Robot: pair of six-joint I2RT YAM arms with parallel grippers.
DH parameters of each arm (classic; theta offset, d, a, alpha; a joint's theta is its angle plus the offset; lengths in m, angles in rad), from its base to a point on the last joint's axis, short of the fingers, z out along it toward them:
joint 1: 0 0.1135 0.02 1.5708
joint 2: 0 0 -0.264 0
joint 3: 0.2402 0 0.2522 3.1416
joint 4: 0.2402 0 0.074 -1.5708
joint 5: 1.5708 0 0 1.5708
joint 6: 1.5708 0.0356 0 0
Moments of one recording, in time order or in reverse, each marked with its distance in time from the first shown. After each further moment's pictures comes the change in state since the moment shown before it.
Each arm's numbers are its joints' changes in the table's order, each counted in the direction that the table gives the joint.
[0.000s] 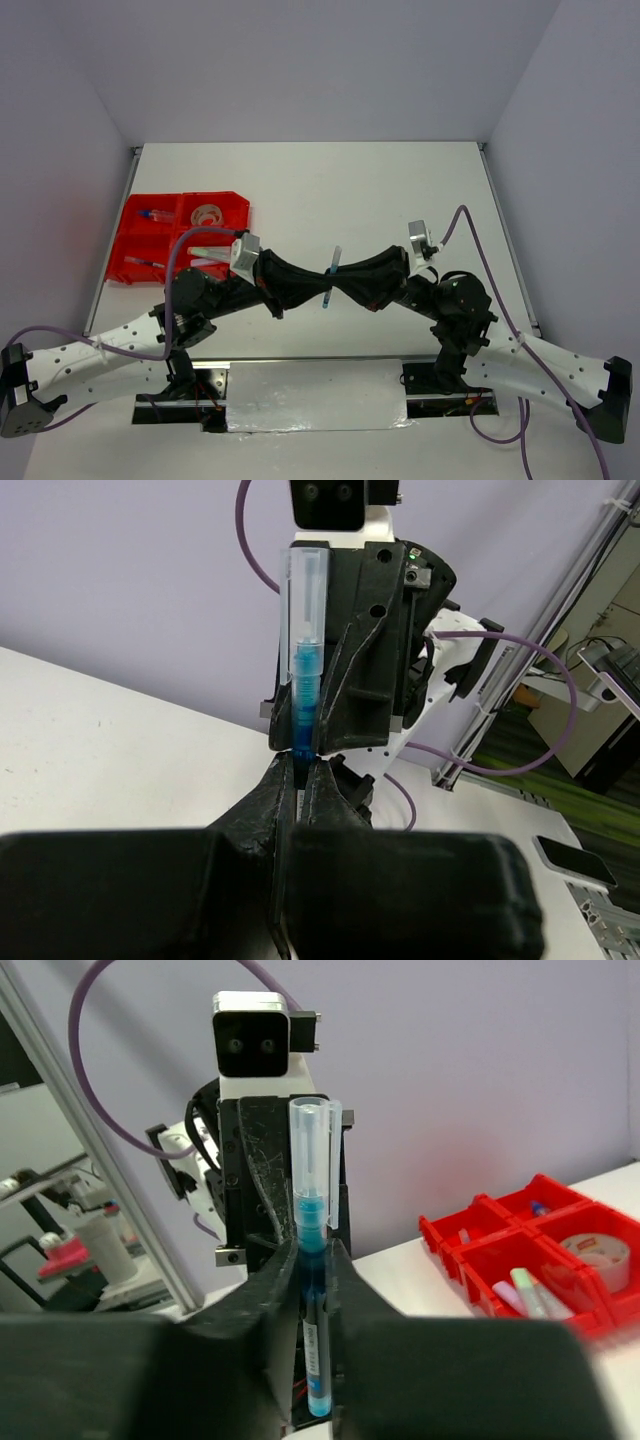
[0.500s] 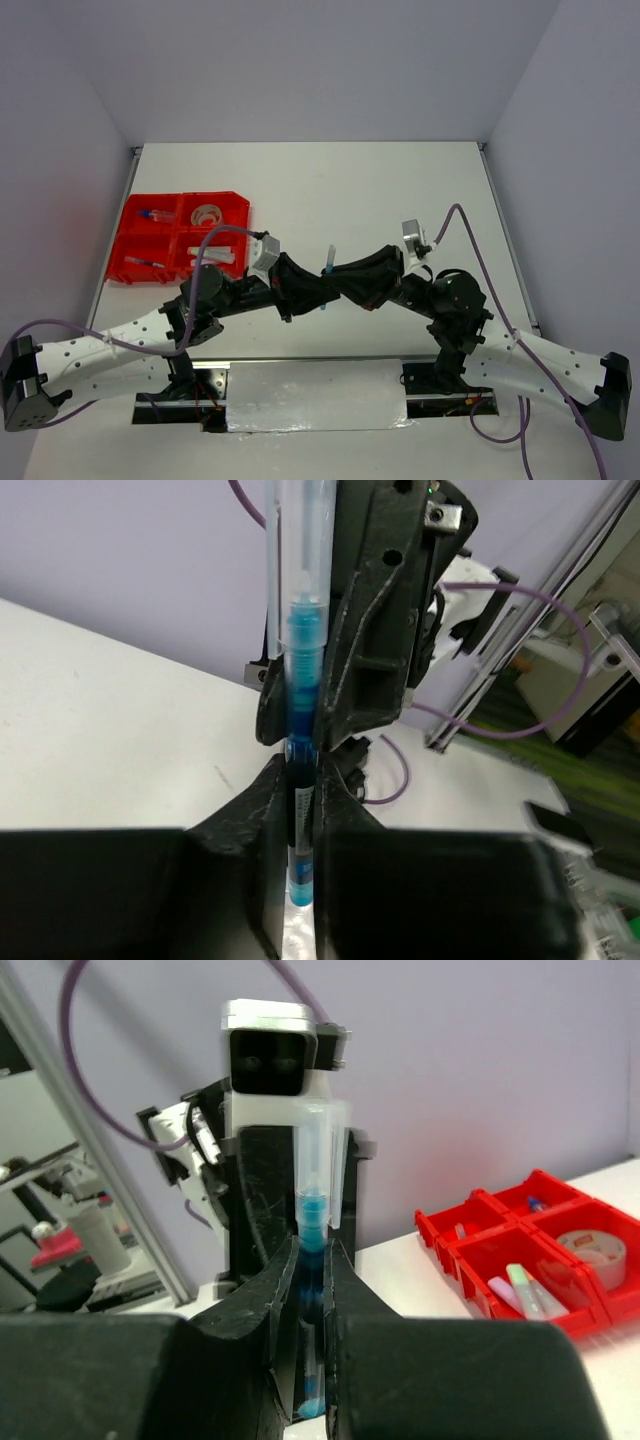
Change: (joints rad) left arm -0.001 -0.063 0.010 0.053 0.022 -0.028; right arm 0.002 -0.024 0.000 -0.022 -0.024 -0.019
